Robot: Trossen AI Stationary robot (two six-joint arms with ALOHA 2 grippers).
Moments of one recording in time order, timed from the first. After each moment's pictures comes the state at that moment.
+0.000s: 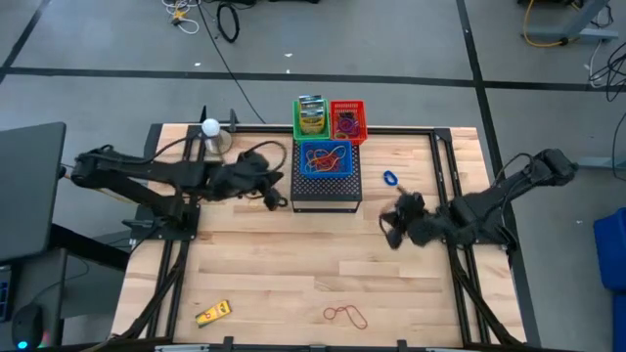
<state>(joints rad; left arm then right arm) -0.07 1.16 0.95 -0.38 -0.59 -0.52 0.45 0.98 0.60 -0.52 0.63 0.92</state>
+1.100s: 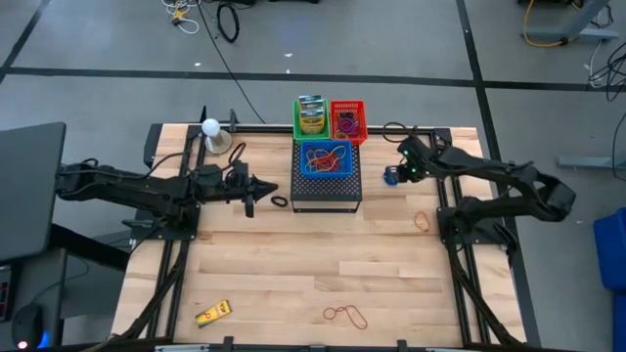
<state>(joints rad) 0.10 0.91 0.31 0.49 -0.12 -0.42 -0.67 1.15 0.59 -0.62 0.08 0.67</state>
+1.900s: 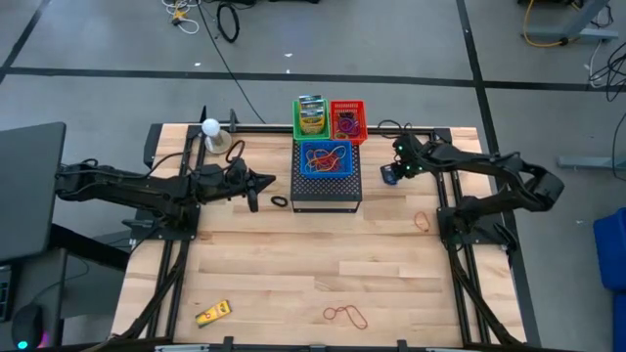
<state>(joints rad) 0.10 0.91 0.31 0.47 -0.28 -0.35 -0.73 1.29 0.59 -0.46 0.06 0.48</state>
